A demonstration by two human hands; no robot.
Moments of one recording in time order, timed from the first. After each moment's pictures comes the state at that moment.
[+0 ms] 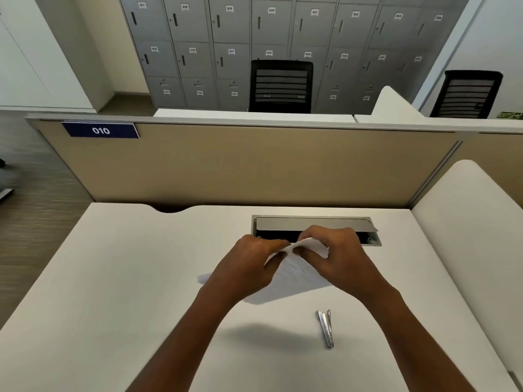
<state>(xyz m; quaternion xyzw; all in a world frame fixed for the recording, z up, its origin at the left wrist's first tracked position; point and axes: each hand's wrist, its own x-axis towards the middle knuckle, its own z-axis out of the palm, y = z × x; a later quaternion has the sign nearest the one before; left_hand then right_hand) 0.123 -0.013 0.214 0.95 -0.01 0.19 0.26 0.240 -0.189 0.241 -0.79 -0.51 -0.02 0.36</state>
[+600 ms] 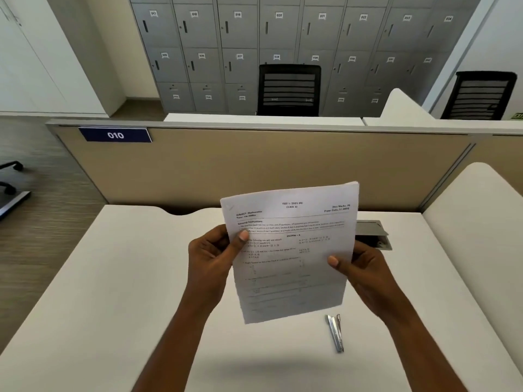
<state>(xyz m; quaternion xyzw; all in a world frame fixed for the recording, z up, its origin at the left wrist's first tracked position) 0.080 0.006 0.227 0.57 0.20 0.30 0.74 0.240 -0.222 0.204 -0.59 -0.24 0.28 0.72</state>
